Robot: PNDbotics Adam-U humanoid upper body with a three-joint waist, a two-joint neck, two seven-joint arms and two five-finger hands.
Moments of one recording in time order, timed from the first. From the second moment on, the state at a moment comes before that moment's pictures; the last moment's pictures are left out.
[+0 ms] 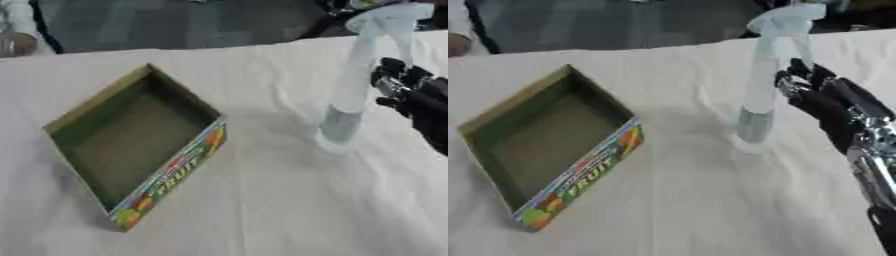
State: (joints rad) left arm -0.26 0.37 0.11 -1.98 0.06 0.19 0.41; right arm -0.41 -0.56 -0.01 -1.90 -0.31 0.51 -0.06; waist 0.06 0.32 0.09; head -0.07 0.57
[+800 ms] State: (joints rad) left arm -0.26 0.37 0.11 -1.98 0.06 0.19 0.41; right arm -0.39 -0.56 -0.01 -1.97 -0.36 0.53 -0.03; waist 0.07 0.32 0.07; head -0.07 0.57
